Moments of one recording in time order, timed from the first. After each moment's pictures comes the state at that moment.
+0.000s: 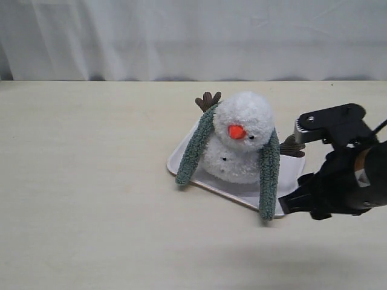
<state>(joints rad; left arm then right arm) -0.05 0.00 0.00 0.02 0.34 0.13 0.52 1.25 -0.69 -0.35 0.67 0.51</state>
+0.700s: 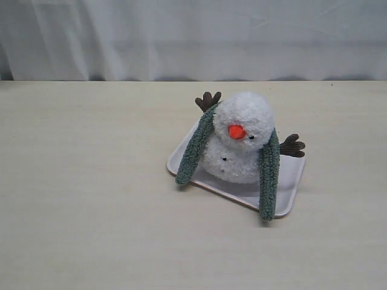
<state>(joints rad) -0.05 0.00 0.00 0.02 0.33 0.13 0.52 0.48 -0.69 -0.35 0.70 0.45</state>
